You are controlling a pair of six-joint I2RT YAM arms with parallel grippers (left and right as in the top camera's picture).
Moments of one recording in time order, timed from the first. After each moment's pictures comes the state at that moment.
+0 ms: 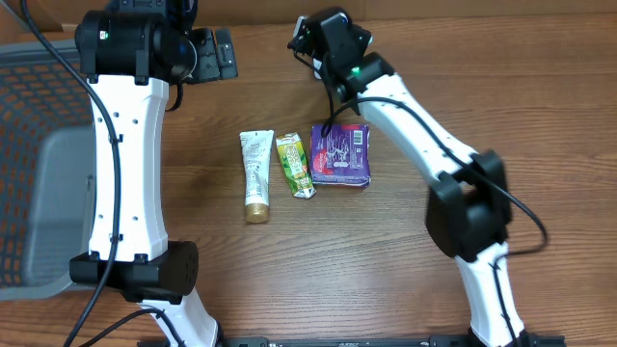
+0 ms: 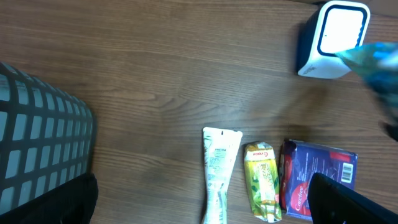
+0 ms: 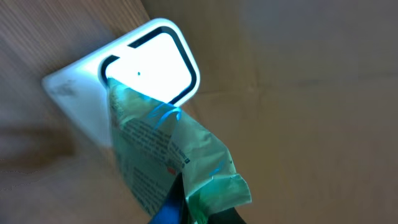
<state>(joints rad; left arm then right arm) -0.09 1.92 2.38 -1.50 -0.10 -0.25 0.54 2.27 2.11 -0.56 0.49 -0.78</state>
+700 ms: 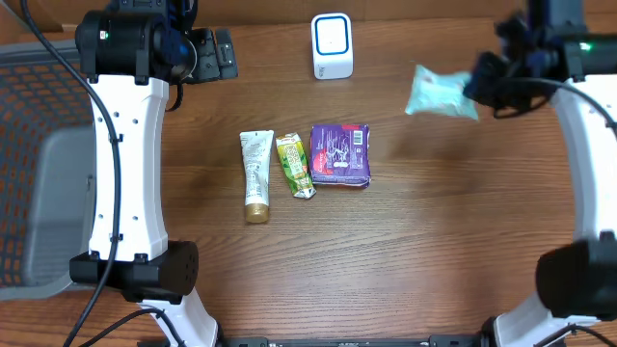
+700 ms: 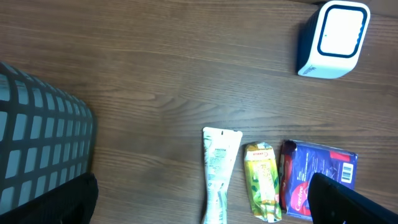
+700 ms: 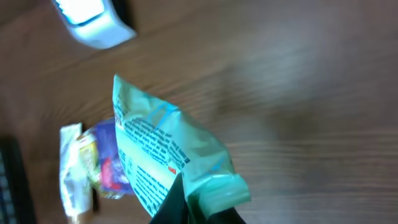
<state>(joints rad) -0.09 1.92 2.38 -1.50 -0.10 -0.25 -0.06 1.81 1.82 -1.19 -0.34 0.27</state>
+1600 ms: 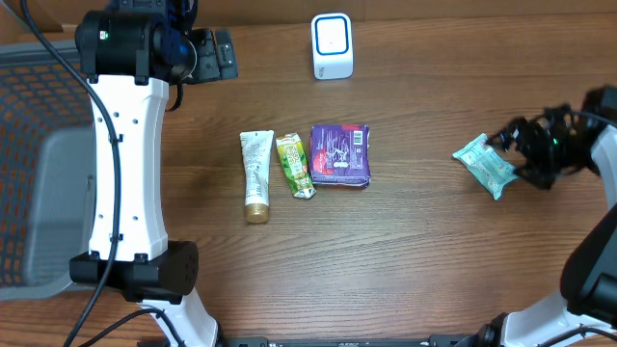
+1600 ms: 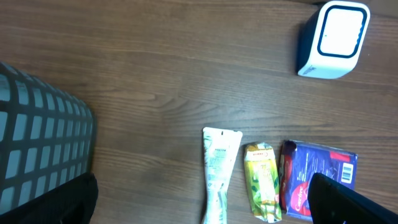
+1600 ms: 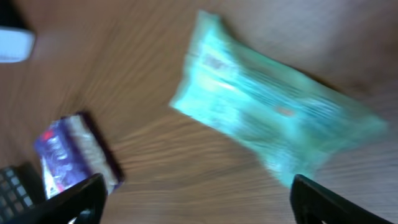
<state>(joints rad) -0.09 1.92 2.38 -1.50 -0.10 -0.25 -0.37 1.81 1.34 -0.97 -0.54 0.20</state>
